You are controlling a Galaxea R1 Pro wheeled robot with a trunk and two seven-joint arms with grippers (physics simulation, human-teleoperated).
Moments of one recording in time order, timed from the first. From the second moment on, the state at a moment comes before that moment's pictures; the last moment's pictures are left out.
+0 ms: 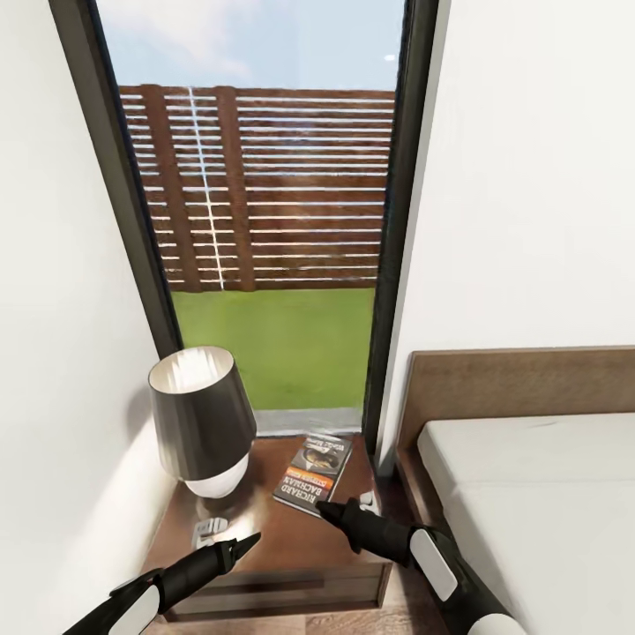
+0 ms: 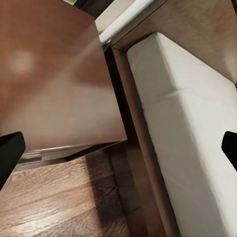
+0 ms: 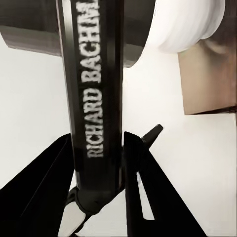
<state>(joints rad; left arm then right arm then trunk) -0.46 0.21 -0.49 -0.45 0.90 0.07 -0.72 -0.48 0.08 0.02 -0.64 -0.74 0.74 0.64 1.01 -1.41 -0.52</state>
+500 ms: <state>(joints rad) -0.46 0.21 -0.49 -0.45 0.90 0.07 -0.72 -0.48 0.08 0.02 -0.61 -0.75 0.75 0.63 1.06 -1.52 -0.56</state>
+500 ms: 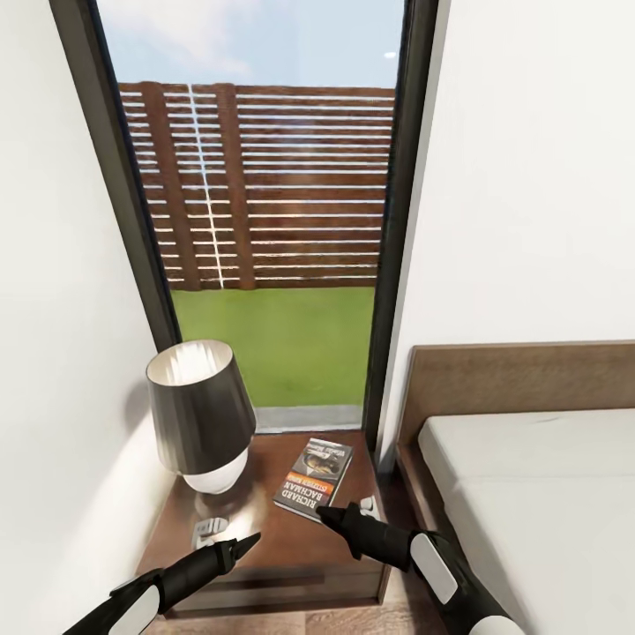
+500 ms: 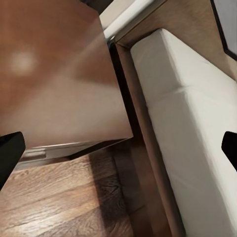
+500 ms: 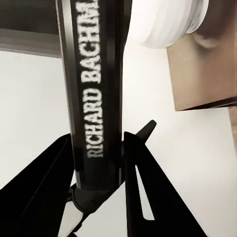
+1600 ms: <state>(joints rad) -0.46 0.21 -0.49 -0.45 0.90 0.07 -0.72 -0.48 0.08 0.02 -0.61 -0.75 0.75 0.63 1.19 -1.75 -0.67</state>
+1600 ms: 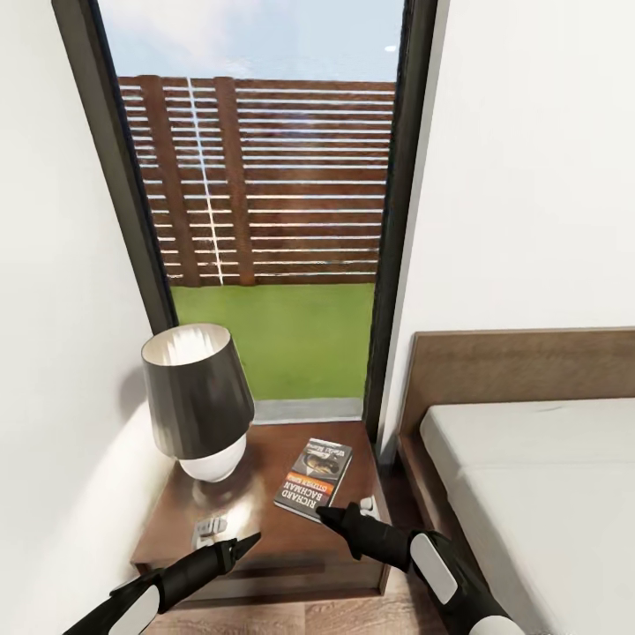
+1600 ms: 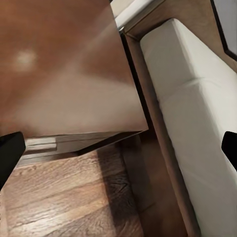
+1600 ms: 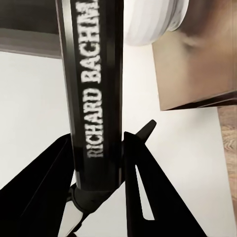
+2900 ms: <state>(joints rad) -0.46 0.21 -0.49 -0.45 0.90 0.07 -0.72 -0.48 0.08 0.02 -0.61 -0.75 0.75 0.63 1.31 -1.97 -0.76</state>
